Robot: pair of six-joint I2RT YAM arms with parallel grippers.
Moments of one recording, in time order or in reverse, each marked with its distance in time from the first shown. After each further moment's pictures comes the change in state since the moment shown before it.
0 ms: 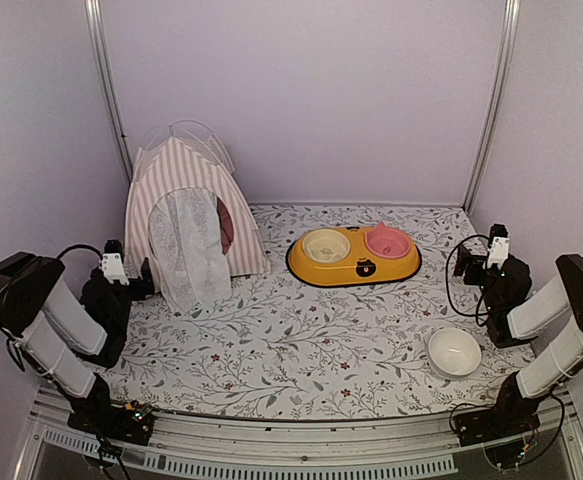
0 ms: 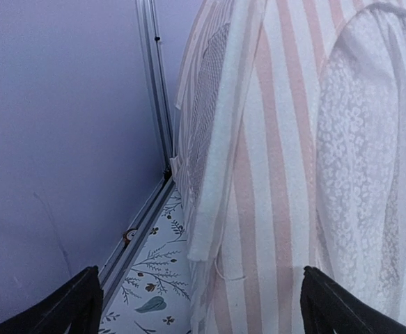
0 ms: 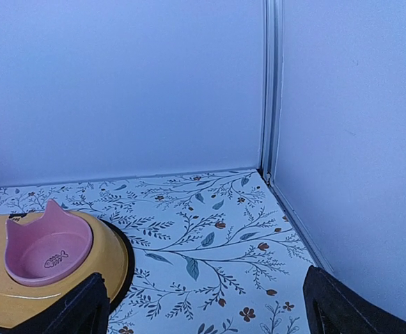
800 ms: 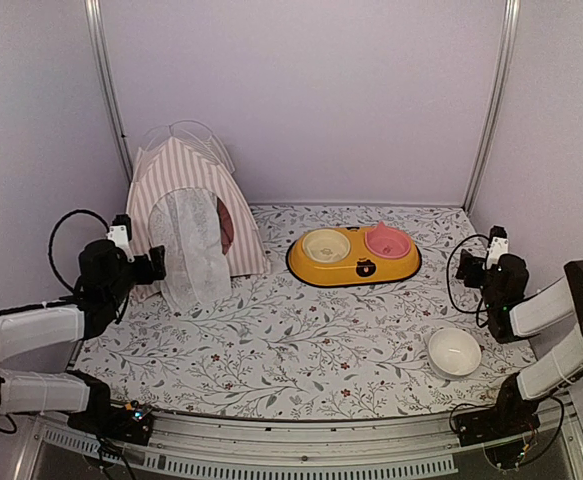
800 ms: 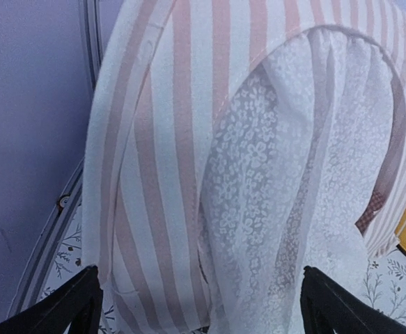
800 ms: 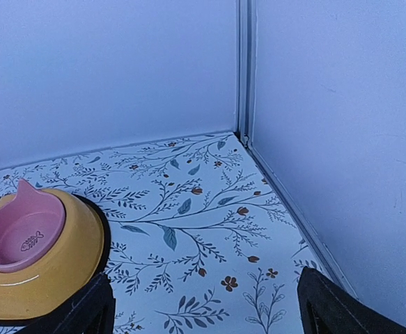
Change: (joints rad) left arm -0.101 -0.487 0.280 -1.050 0.094 -0.255; right arm 0.015 -0.104 0.032 -0.283 0.100 0.041
